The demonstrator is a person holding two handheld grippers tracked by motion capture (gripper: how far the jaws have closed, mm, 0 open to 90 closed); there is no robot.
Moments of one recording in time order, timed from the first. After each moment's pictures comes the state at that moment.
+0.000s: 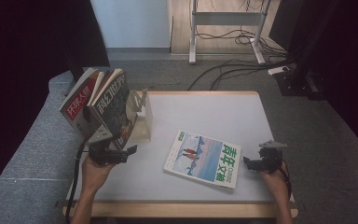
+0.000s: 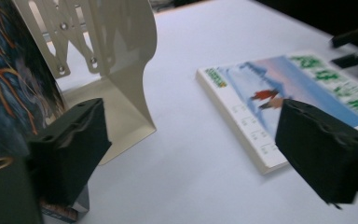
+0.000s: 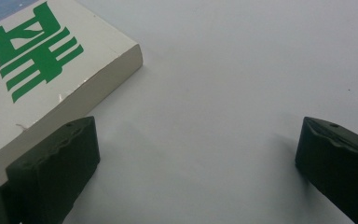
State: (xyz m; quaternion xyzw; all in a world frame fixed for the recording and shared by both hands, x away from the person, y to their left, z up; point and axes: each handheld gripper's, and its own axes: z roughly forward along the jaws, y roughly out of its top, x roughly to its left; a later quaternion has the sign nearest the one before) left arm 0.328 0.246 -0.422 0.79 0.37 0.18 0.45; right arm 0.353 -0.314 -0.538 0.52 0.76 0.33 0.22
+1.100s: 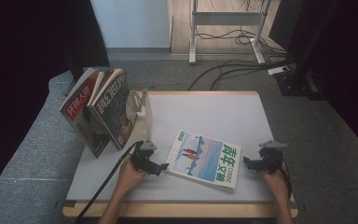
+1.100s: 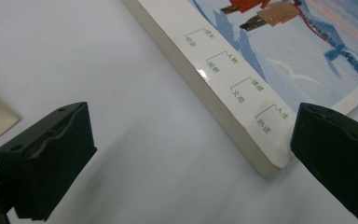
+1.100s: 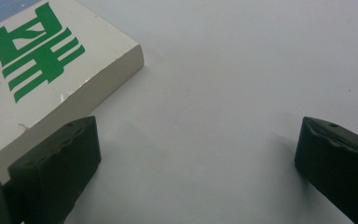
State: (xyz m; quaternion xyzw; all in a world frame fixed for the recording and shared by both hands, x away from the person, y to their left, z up) left arm 0.364 0.151 -0.515 0.87 0.30 0.10 0.37; right arm 0.353 -0.314 -0.538 0.52 0.76 0.33 0.22
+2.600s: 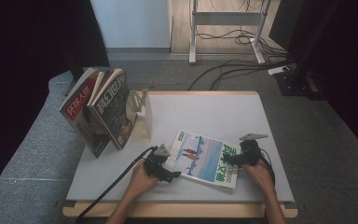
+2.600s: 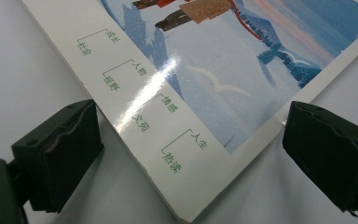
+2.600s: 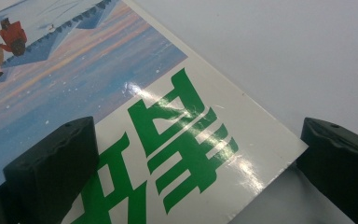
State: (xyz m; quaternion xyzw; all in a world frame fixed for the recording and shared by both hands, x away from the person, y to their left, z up) left arm 0.350 0.114 -0.525 0.89 0.27 0.04 0.37; right arm 0.382 -0.256 -0.531 0.46 0.79 0.39 0.13
